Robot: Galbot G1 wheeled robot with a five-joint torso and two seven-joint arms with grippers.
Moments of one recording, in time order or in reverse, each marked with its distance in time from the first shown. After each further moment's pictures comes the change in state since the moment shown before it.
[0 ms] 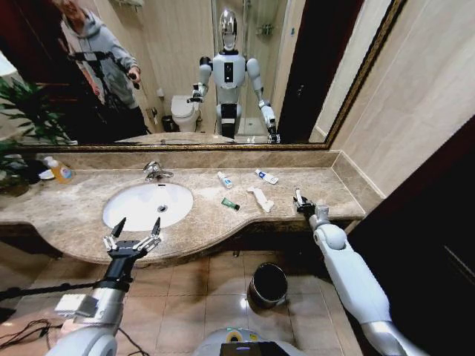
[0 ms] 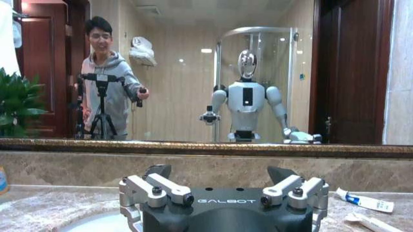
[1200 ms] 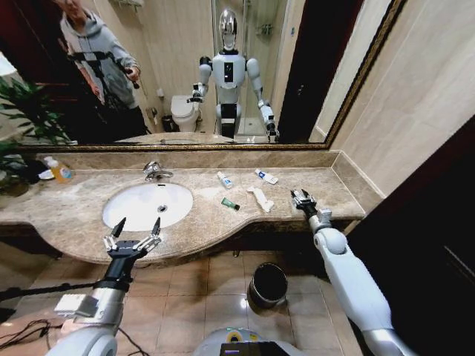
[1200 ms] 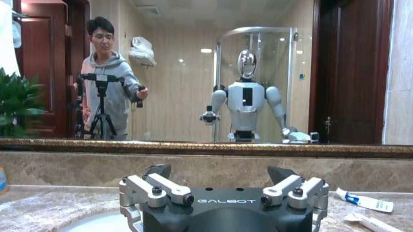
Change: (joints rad) left arm 0.000 0.000 0.000 0.000 0.000 0.000 0.000; right arm -0.029 0.011 0.021 0.006 -0.017 0.212 -0.043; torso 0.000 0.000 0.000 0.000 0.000
